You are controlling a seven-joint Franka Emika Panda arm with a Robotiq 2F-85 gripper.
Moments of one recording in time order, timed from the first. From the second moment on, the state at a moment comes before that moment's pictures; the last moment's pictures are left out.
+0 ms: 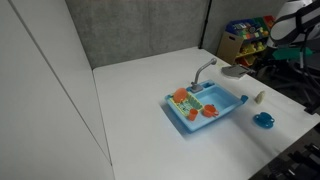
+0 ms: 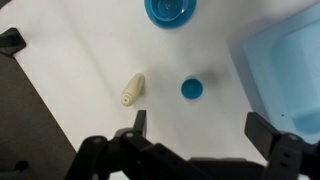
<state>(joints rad) -0.15 0.41 -0.24 -2.01 -0.04 2.34 0.15</state>
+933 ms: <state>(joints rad) -0.10 0.05 -0.16 -2.22 -0.11 2.19 0.15</state>
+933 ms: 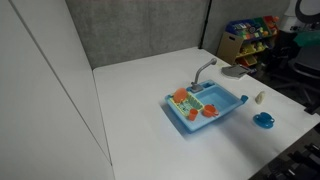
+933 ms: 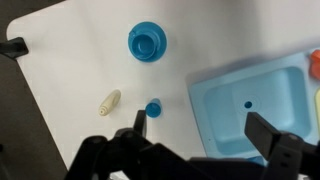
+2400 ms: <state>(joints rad) -0.08 -0.06 -0.08 -2.30 -0.10 2.14 0.13</state>
